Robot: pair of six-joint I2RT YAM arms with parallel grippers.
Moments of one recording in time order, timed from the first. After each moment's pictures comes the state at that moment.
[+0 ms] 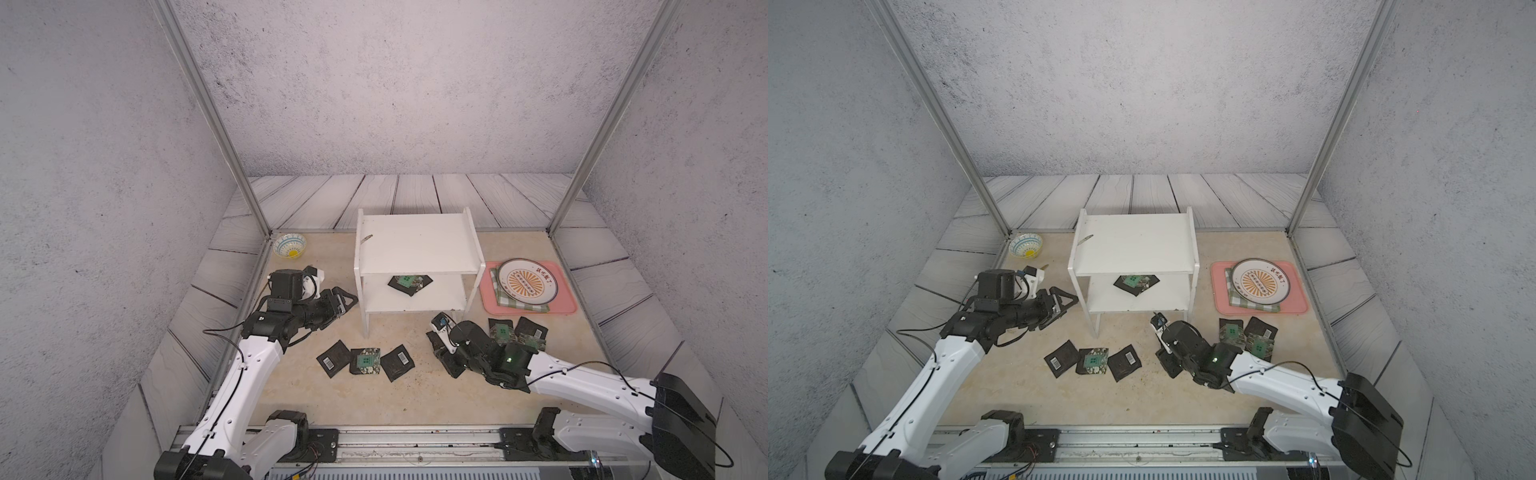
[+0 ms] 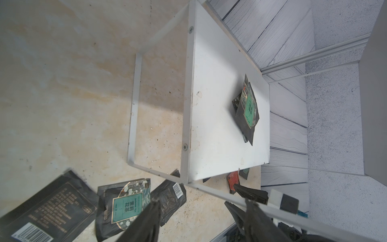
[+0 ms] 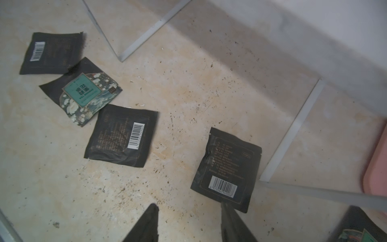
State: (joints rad) left arm -0.13 1.01 0.88 -0.63 0.60 -0.66; right arm 0.96 1.18 0.63 -0.32 0.18 0.19
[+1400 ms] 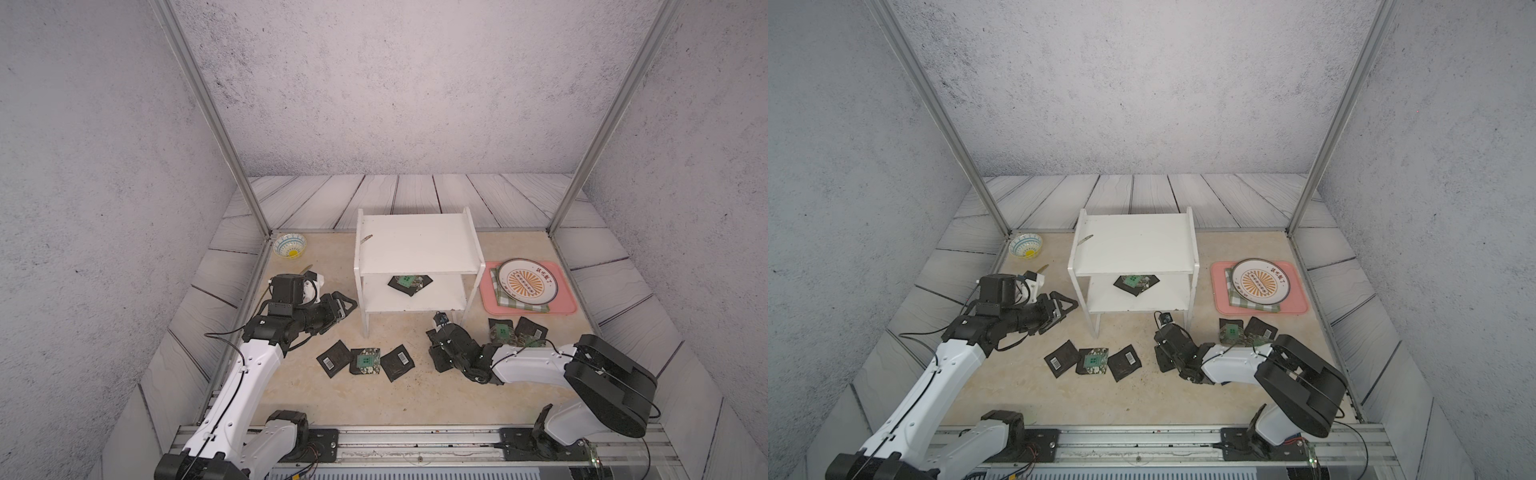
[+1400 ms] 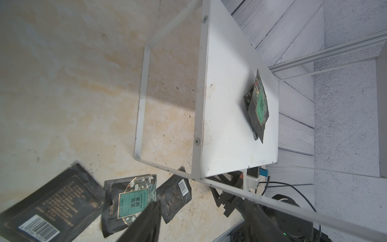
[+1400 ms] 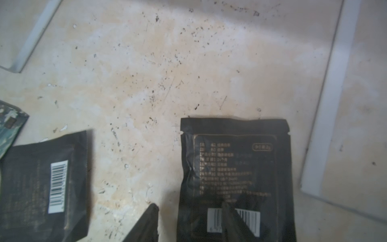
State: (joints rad) left arm -0.13 1.00 0.85 -0.62 0.58 -0.66; right arm 0.90 1.51 0.56 0.02 0.17 0.47
